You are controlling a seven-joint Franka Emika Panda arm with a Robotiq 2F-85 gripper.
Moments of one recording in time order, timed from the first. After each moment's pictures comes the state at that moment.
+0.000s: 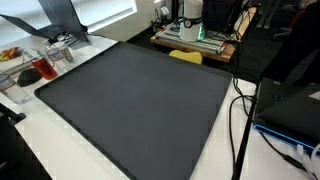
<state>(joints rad) -0.04 -0.03 -0.03 -1.82 -0.04 1.53 -0.36</state>
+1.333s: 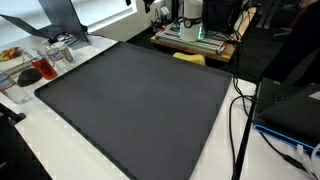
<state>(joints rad) -0.02 -0.13 0.03 -2.14 -0.23 1.75 0.06</state>
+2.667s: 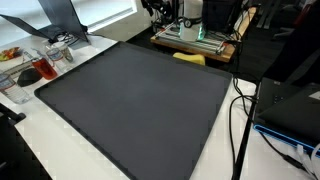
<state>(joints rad) -0.02 -0.26 -0.01 -2.50 -0.17 1.74 0.11</state>
